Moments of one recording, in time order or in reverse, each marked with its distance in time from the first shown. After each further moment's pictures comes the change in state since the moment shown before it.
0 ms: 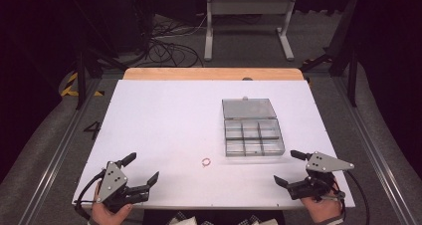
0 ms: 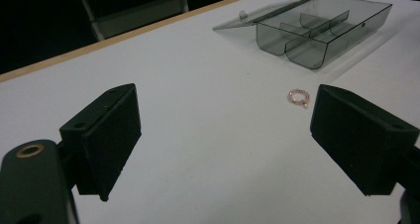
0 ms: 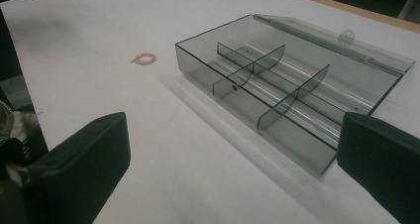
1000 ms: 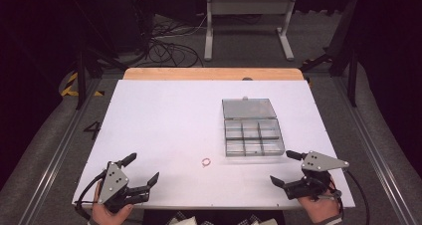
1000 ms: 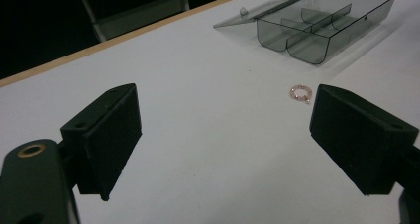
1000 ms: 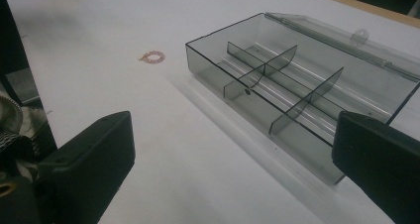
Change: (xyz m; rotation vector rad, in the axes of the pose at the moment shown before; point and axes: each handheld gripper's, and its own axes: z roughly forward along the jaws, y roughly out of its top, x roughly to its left) left arm -0.002 -0.001 0.001 0.010 0.002 0.024; right arm 0.006 0.009 0.005 0.030 0.017 -0.015
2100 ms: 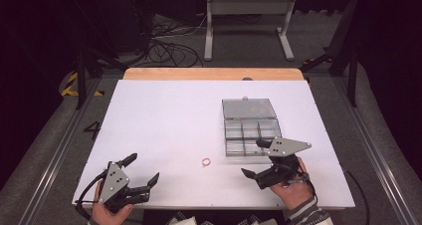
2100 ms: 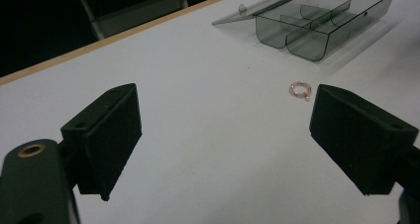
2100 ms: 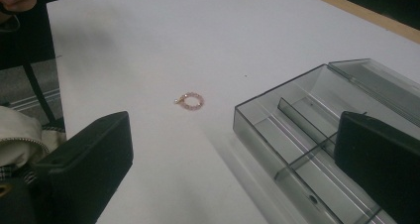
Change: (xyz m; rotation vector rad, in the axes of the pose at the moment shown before) left arm 0.000 0.000 0.001 0.009 -0.005 0.002; right arm 0.025 0.058 0.056 0.029 0.120 -0.080
